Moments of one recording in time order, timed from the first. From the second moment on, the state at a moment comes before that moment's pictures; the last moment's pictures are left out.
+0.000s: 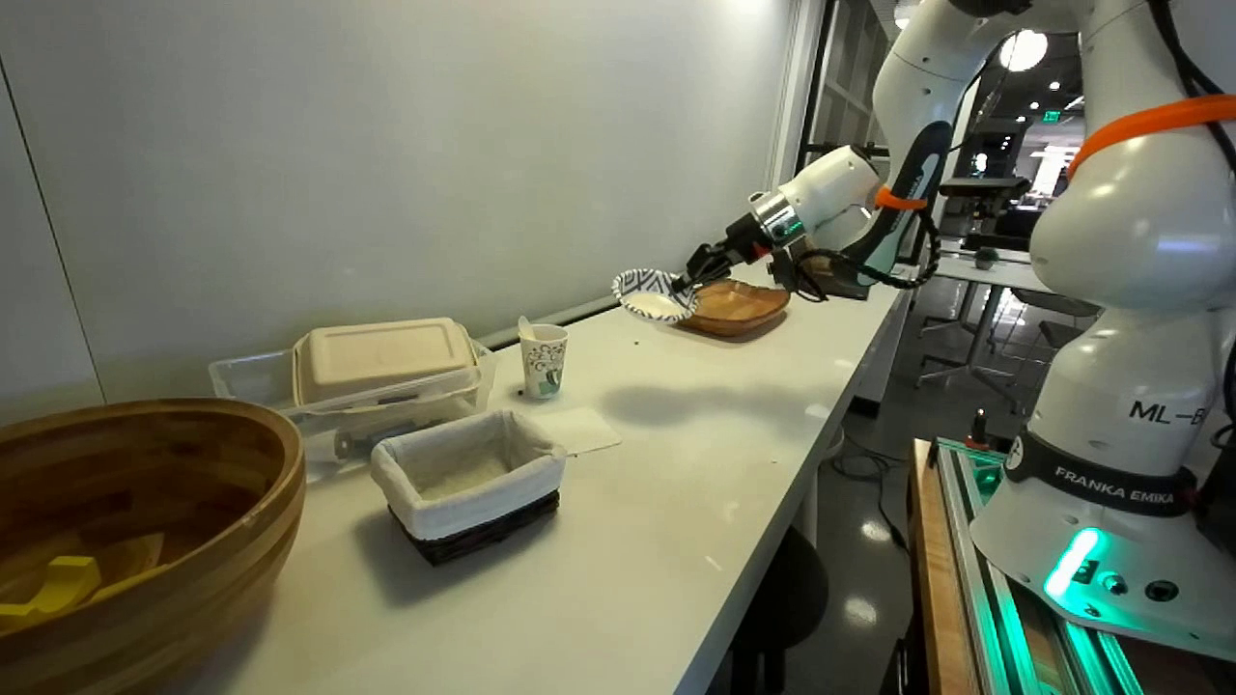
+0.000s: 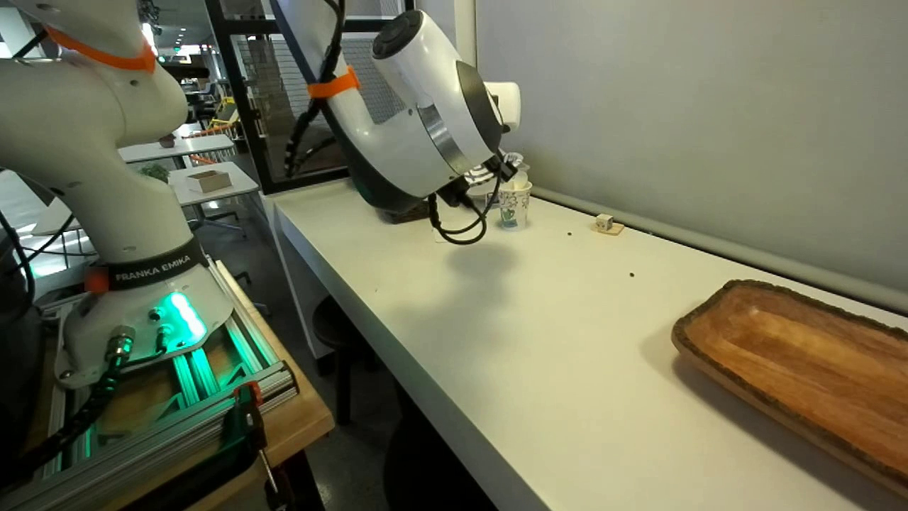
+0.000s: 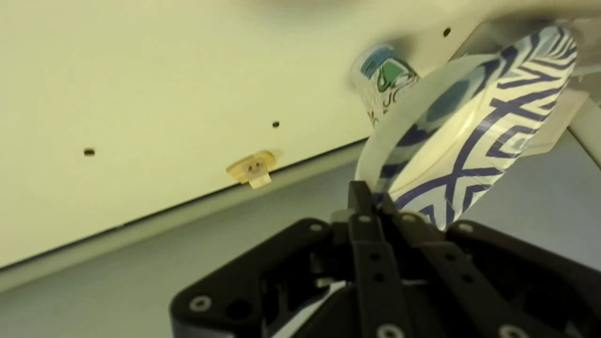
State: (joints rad) arm -0.90 0.41 0.04 -2.21 -1.68 3.90 1.23
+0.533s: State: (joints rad) arm -0.65 0.52 -0.27 -2.11 -1.88 3.92 1.71
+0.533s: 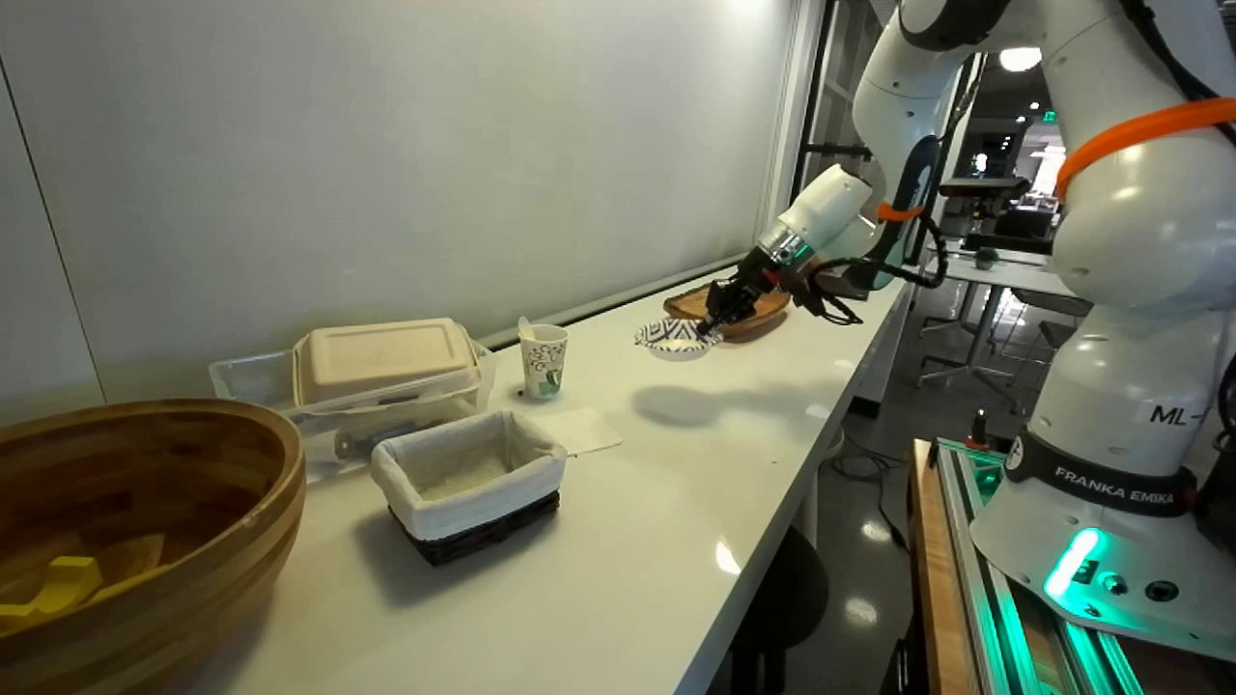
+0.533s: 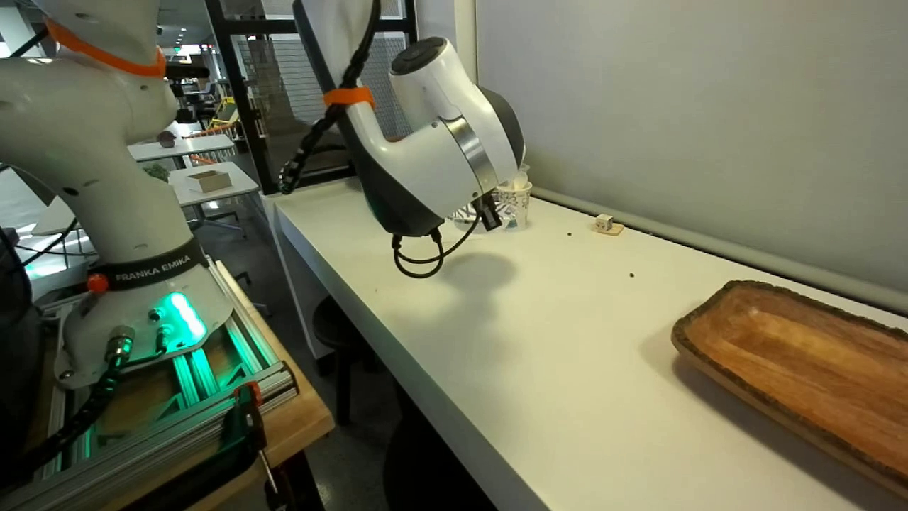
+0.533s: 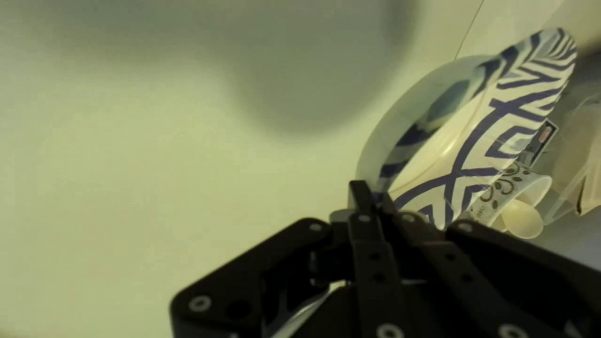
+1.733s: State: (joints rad) arm -0.46 0.75 -0.43 -1.72 -1.91 4.11 2.23
